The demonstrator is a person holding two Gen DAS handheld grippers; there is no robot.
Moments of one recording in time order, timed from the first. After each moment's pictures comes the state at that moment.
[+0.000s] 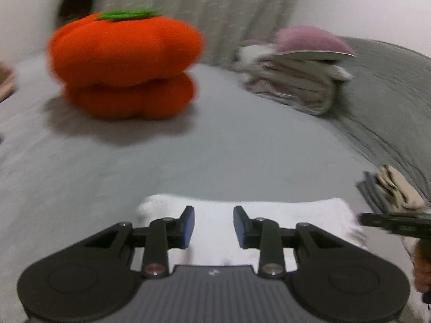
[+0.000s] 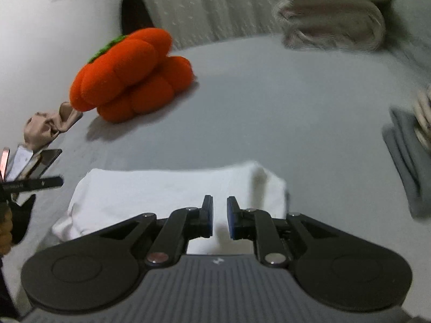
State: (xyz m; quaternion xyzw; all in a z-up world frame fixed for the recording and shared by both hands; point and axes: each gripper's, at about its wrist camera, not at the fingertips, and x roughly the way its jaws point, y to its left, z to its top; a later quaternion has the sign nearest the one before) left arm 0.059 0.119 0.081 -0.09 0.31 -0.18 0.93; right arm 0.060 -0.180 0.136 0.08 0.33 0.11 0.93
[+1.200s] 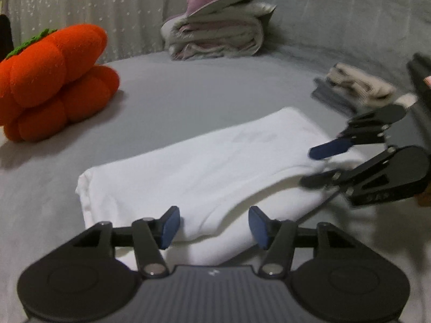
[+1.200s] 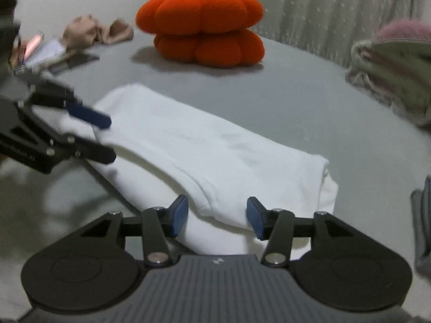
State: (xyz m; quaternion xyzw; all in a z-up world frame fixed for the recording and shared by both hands) left arm 0.015 0.058 0.042 0.10 0.32 -0.26 0.91; right arm 0.021 -0.108 0.104 -0.14 0.33 0.17 0.92
